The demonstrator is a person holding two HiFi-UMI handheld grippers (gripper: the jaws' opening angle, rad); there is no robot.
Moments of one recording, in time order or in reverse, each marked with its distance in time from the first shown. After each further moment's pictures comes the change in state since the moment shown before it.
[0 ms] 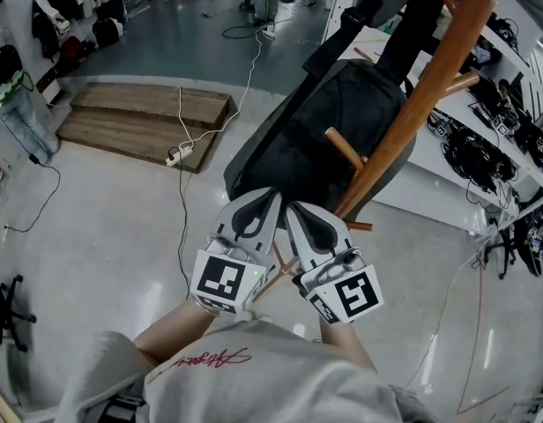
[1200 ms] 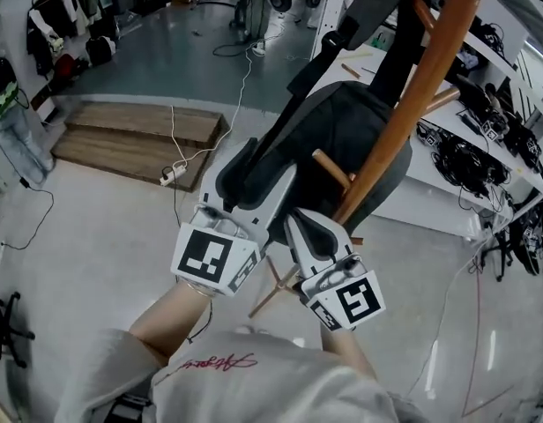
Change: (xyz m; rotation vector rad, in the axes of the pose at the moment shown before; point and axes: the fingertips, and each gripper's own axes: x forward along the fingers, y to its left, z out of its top) left arm 0.037 0.021 0.102 0.031 -0.224 -0.053; right arm 0.006 -0.011 0.019 -0.024 -0.024 -0.025
